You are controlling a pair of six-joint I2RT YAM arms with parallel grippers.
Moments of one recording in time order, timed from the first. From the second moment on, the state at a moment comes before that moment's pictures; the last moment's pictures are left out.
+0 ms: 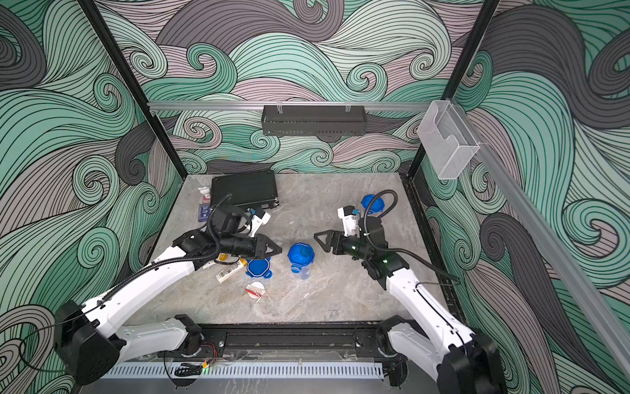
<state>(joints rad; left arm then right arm) -0.60 1.16 0.93 -0.59 0.60 -0.59 0.39 1.04 0.69 -0.15 -0.53 0.55</state>
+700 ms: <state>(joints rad) -0.66 1.46 0.77 -0.29 0.66 -0.66 0.55 1.20 0.76 -0.27 -0.54 0.50</state>
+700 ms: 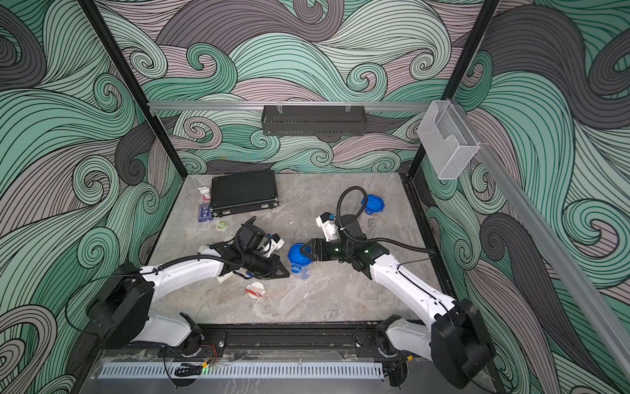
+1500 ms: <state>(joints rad) -0.56 1.56 0.93 -0.38 0.66 -0.58 0.57 1.11 0.64 -0.22 -0.64 0.49</state>
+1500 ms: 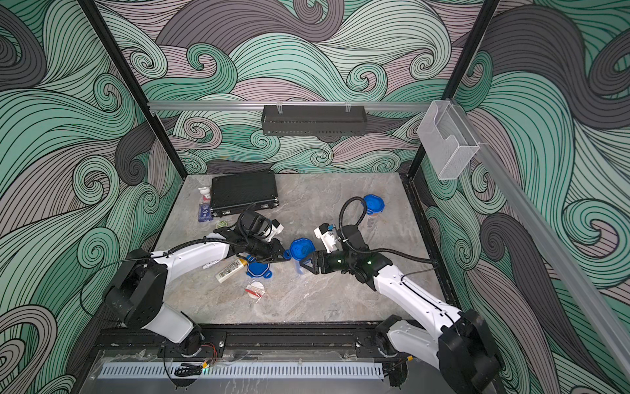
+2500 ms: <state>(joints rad) -0.66 1.50 1.05 -0.15 0.68 -1.00 0.57 0.93 0.37 0.03 -0.50 0.44</state>
